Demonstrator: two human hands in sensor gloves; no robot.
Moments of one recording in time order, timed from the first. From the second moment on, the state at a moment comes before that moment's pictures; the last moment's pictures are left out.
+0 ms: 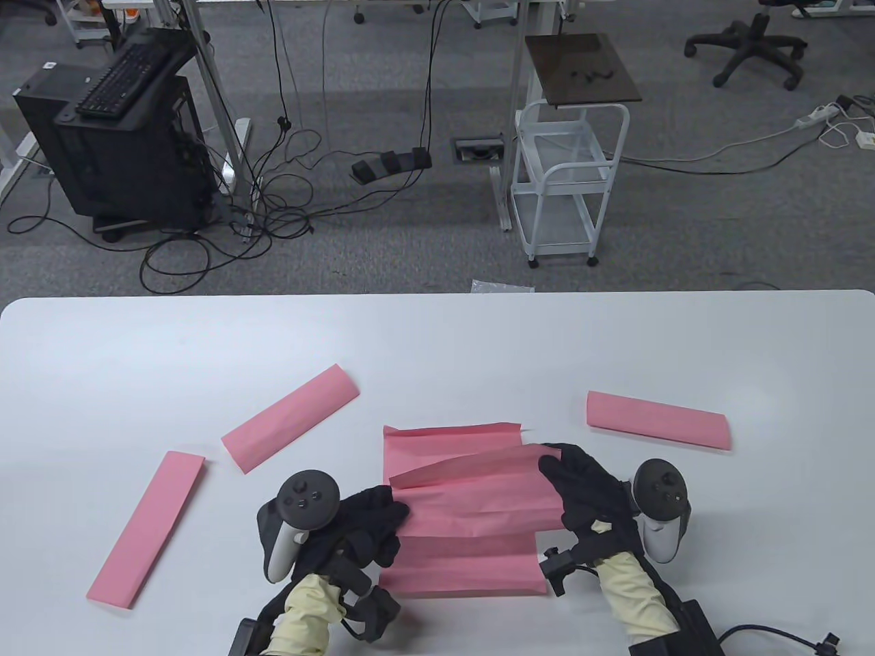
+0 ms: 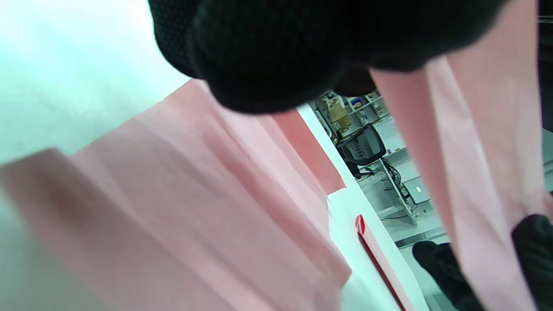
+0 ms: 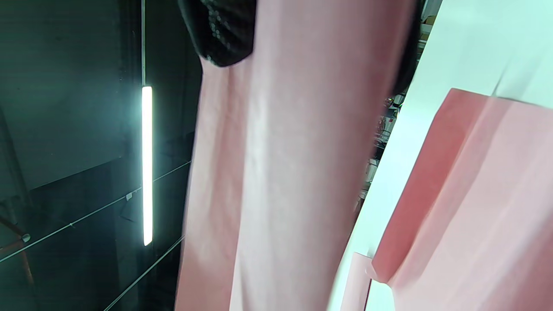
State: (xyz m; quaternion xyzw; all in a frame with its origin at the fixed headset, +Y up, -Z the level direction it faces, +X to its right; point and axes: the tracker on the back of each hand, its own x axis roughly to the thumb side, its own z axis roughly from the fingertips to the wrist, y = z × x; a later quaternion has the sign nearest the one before) left_hand -0.170 -0.737 -0.298 -0.14 -0.03 0.49 0.86; right_hand 0.195 -0.736 -0.325 0.09 -0.04 0.76 0.64
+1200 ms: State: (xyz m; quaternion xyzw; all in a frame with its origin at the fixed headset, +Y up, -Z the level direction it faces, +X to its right) left_hand -0.174 -0.757 -0.274 -0.12 -0.07 0.57 0.81; right_hand 0.187 -0.717 -0.375 0.00 0.07 0.77 0.63
